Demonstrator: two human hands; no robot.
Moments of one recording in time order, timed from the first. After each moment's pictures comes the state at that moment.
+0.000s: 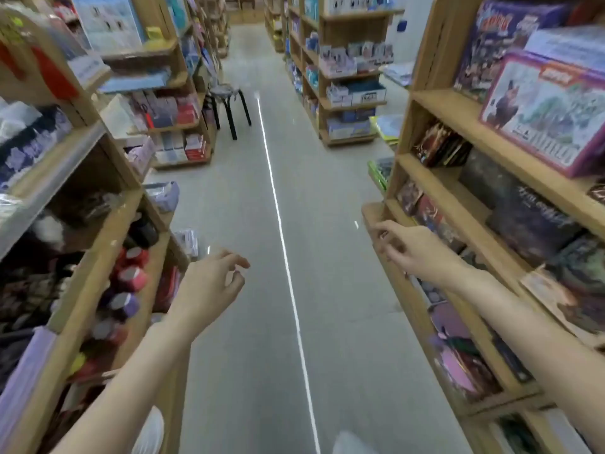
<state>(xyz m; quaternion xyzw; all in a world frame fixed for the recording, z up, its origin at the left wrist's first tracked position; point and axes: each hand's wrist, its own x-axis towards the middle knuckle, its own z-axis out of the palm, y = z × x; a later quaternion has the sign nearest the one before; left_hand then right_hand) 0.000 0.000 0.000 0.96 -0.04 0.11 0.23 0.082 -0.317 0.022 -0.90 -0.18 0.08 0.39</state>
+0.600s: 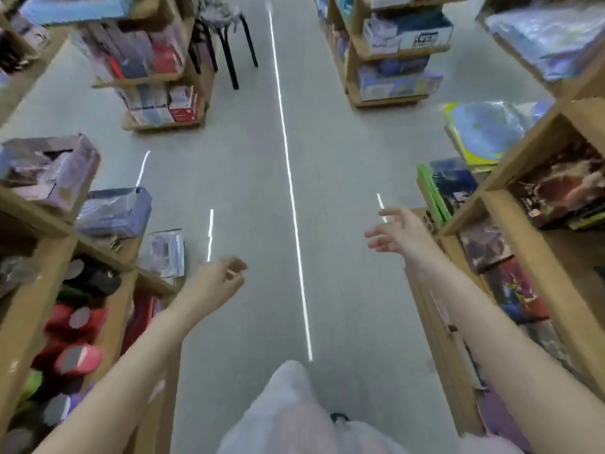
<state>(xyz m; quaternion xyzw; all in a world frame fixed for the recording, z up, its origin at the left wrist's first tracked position) 0.485 0.115 -0.083 0.94 0.14 -0.13 0.27 0.597 -0.172 -0.064 -0.75 0.10 0.19 0.62</state>
